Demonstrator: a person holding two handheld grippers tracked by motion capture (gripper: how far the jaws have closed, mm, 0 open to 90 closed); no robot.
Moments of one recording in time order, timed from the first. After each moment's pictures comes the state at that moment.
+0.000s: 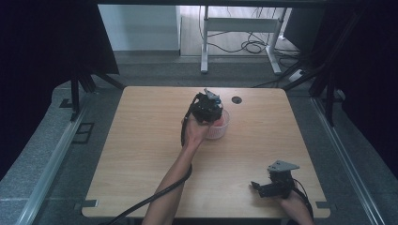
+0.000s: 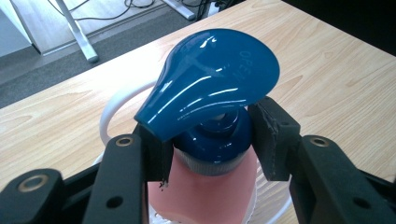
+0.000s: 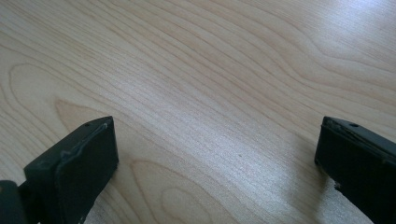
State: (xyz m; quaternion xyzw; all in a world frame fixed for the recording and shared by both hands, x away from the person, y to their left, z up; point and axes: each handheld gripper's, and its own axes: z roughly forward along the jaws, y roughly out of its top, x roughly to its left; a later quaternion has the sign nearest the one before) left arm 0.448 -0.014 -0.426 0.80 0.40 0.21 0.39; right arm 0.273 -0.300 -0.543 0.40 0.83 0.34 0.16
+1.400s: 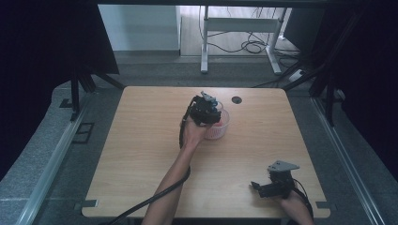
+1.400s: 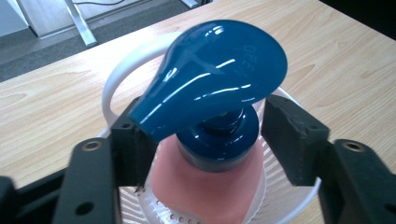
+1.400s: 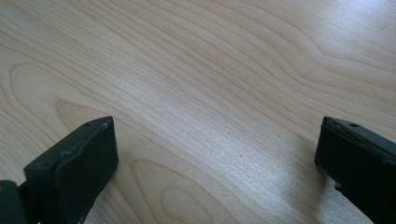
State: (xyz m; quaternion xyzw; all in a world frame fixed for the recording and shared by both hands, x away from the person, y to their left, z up) left arm 0.452 -0.006 -0.439 0.79 0.43 0.20 0.39; right arm 0.273 -0.299 -0.543 0.40 0.83 0.34 0.16
